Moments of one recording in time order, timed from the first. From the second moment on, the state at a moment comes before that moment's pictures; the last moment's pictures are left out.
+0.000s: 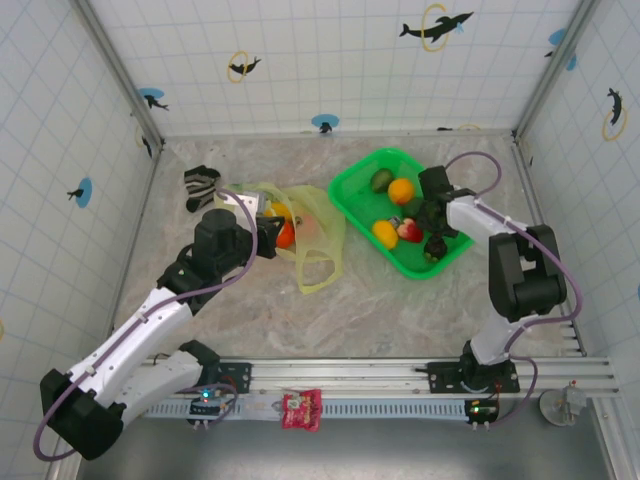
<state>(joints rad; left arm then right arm) -0.58 0.91 0.75 -0.23 0.13 -0.34 0.28 1.70 1.10 -0.57 0.28 0.48</state>
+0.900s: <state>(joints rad) -0.58 0.90 0.75 -0.23 0.13 -0.34 0.75 1.62 1.05 0.01 -0.54 0.43</state>
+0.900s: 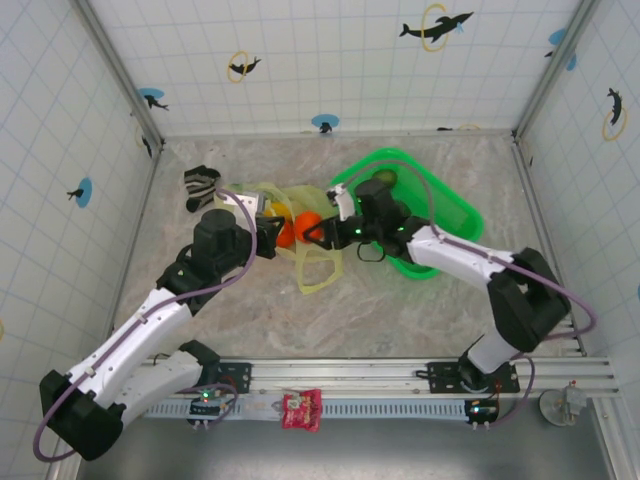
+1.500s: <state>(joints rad) -0.58 0.88 0.75 -0.23 0.15 -0.34 0.79 2.14 1.59 0.07 -0.41 0.55</state>
